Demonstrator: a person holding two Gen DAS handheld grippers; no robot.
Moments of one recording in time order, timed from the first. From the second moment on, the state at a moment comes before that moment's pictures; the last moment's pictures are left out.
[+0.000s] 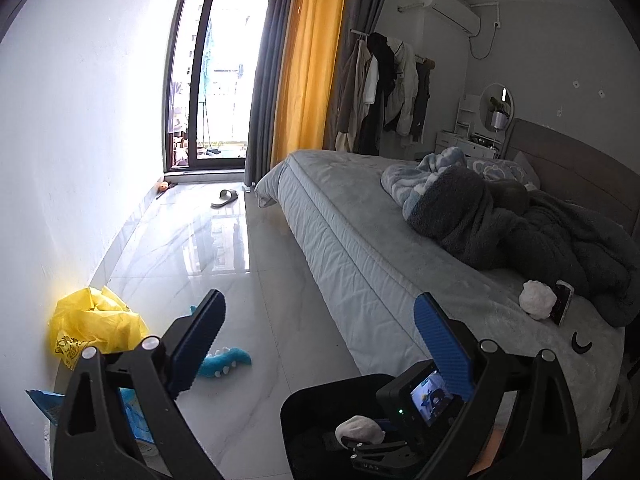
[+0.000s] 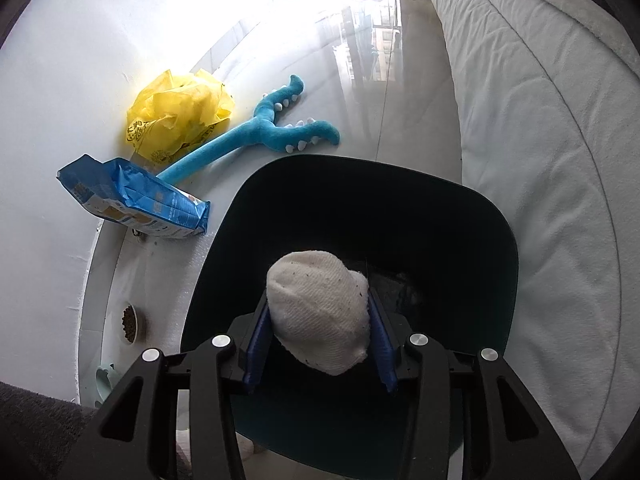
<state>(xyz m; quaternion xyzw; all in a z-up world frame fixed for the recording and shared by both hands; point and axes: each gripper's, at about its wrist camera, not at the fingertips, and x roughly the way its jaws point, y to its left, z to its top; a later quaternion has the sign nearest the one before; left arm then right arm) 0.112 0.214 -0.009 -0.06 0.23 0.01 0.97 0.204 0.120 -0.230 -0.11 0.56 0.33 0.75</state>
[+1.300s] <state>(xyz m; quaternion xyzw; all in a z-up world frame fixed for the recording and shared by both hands) 0.143 0.123 0.012 -0.06 0.21 -0.03 0.98 0.187 -0.012 -0.091 -0.07 0.42 0.32 0.85</state>
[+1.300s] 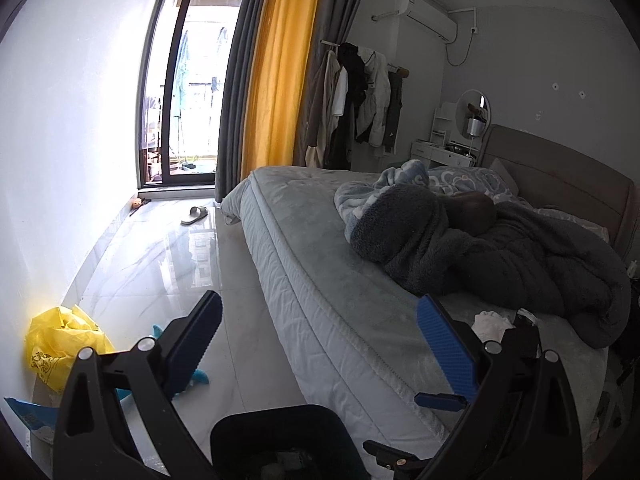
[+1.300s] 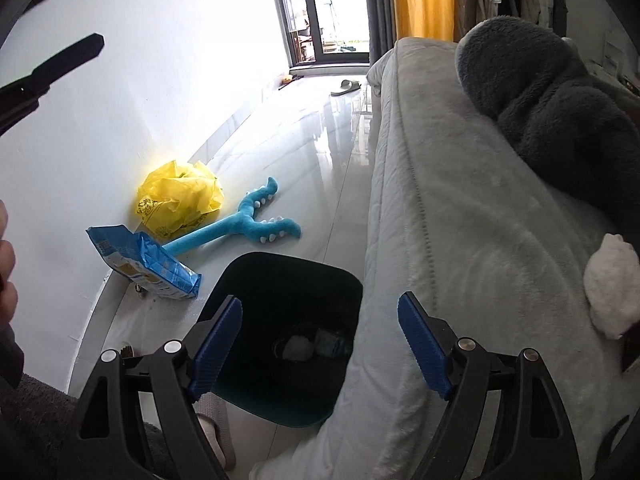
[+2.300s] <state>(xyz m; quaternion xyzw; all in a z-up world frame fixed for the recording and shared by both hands) 0.223 0.012 -0.024 -0.06 0.26 -0.14 0.95 0.259 -0.219 -0.047 -0.01 0.38 0.16 0.91</state>
